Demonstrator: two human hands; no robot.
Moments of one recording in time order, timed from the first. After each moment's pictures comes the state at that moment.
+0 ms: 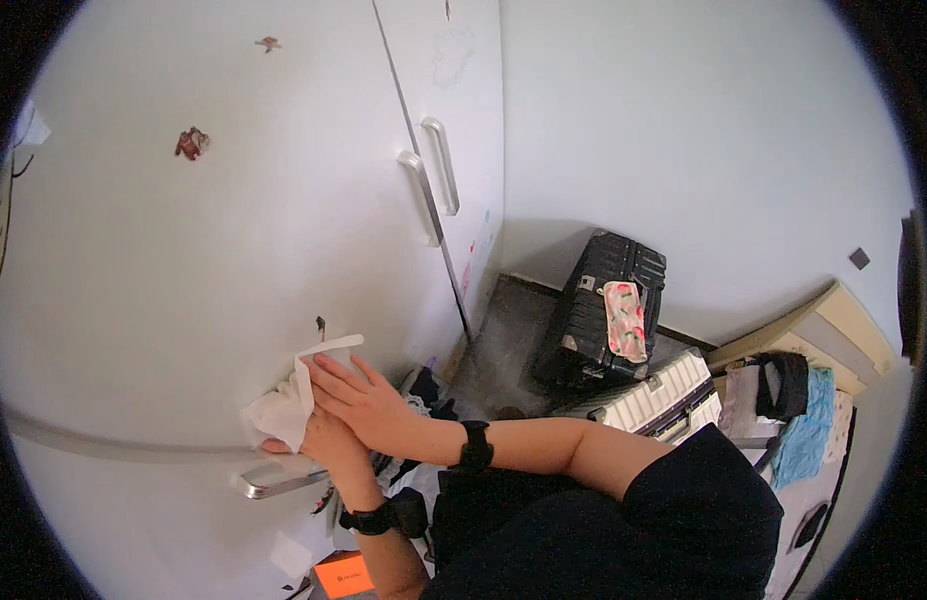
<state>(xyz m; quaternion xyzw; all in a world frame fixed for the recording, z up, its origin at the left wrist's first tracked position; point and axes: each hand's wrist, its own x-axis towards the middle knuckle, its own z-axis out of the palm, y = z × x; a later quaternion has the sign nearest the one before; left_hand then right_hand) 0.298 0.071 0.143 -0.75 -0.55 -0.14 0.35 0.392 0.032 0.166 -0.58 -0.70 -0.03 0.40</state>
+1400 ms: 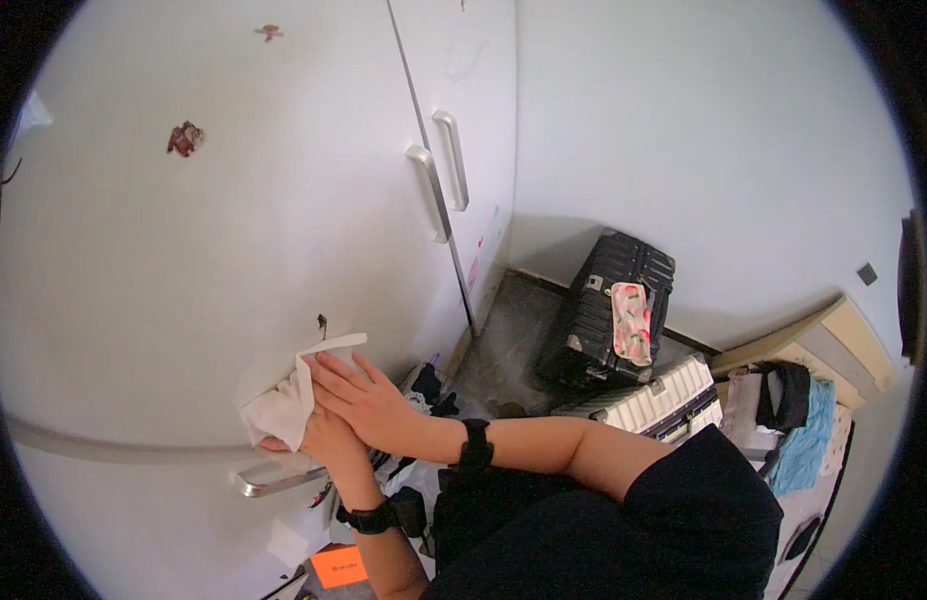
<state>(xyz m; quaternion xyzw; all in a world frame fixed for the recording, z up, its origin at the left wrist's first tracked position) 0.293 0.076 0.134 -0.76 -0.59 -0.09 0.27 0.393 0.036 0.159 -0.57 -0.70 -0.04 0.42</state>
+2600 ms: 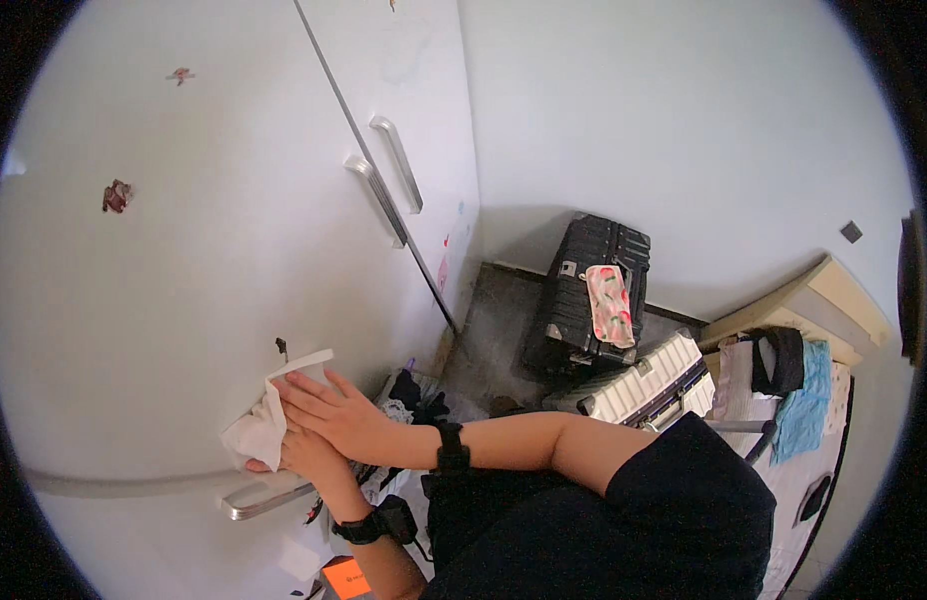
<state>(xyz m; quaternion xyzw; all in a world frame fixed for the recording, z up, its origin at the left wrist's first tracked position) 0.288 0.081 0.127 -0.74 -0.46 -0.23 0.44 0.393 0.035 0.149 -0.58 -0.70 -0.05 0.42</state>
